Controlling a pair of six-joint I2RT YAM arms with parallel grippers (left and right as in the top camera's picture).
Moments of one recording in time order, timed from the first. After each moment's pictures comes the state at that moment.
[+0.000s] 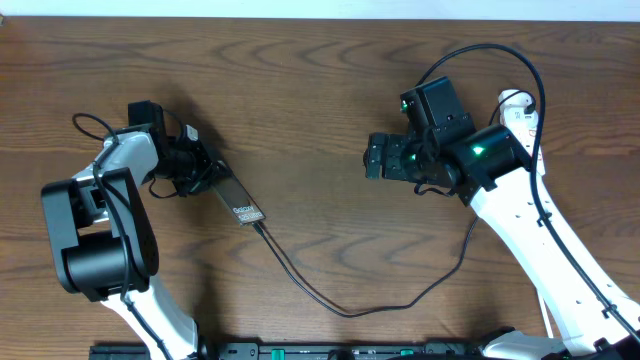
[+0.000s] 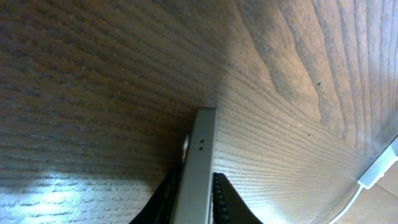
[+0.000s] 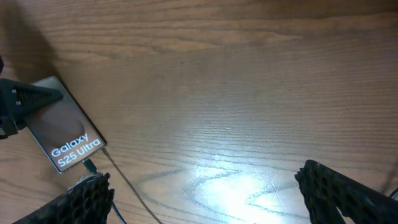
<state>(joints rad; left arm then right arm) 0.21 1.98 1.17 -0.69 0.59 -0.38 0.47 1.48 1.40 -1.01 -0.07 0.56</state>
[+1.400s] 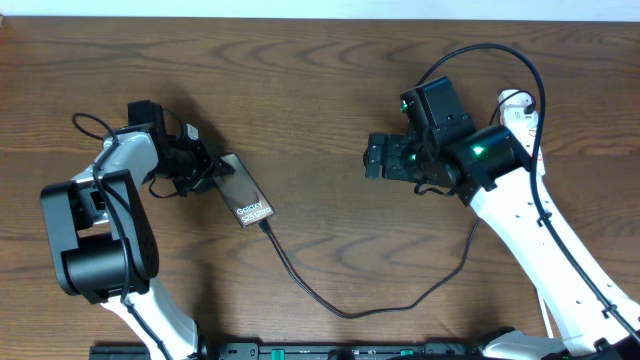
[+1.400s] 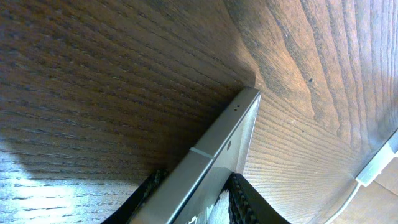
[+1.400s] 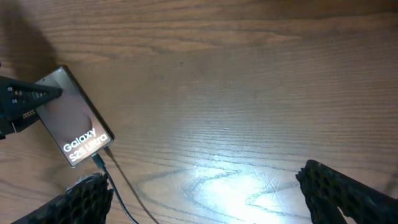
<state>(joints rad) 0.21 1.97 1.17 -0.69 0.60 -0.37 0.47 1.48 1.40 -1.01 -0.07 0.56</state>
